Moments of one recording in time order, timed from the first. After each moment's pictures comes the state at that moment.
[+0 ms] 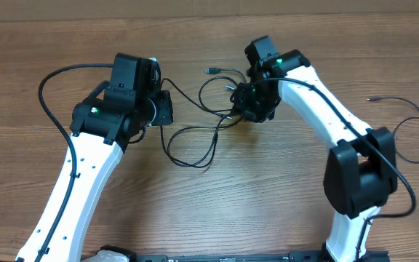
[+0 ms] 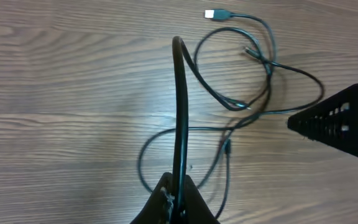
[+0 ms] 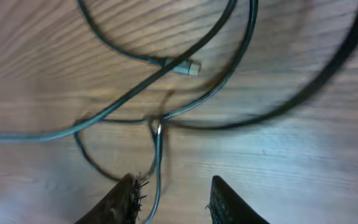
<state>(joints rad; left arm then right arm) -0.27 1.41 1.38 -0.96 0.02 -0.34 0.39 2.02 1.67 -1.06 -0.34 0.62</state>
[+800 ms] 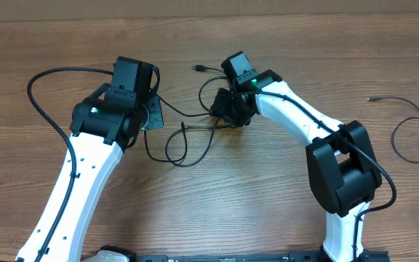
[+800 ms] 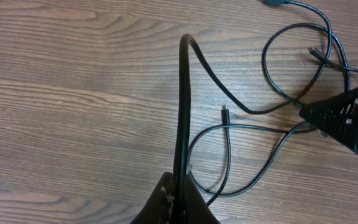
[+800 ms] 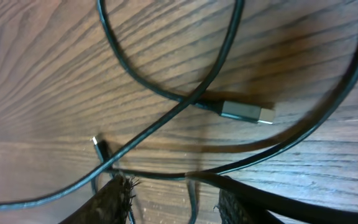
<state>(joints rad) -0.27 1.41 1.38 -1.05 -0.17 -0.39 0.49 2.08 1.56 -0.73 -0.27 0.83</state>
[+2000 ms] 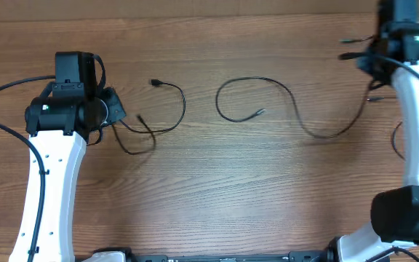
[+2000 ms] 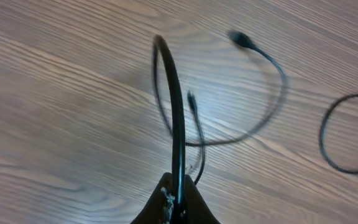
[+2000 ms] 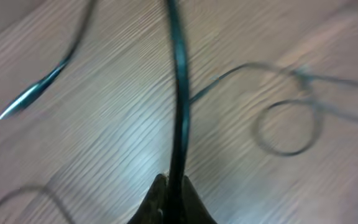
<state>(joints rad) 0.01 1.41 1.39 -1.06 -0.04 -0.39 -0.11 1.77 1.87 -1.22 0.38 0.56</state>
